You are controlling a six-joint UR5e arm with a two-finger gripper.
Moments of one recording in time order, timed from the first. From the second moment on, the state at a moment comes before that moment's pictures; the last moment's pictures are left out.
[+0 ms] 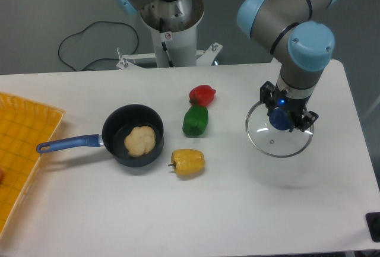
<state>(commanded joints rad) 2.73 -1.93 -1.48 -1.29 1.61 1.43</state>
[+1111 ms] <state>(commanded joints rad) 2.58 -1.80 -1.61 -1.27 1.59 1.36</state>
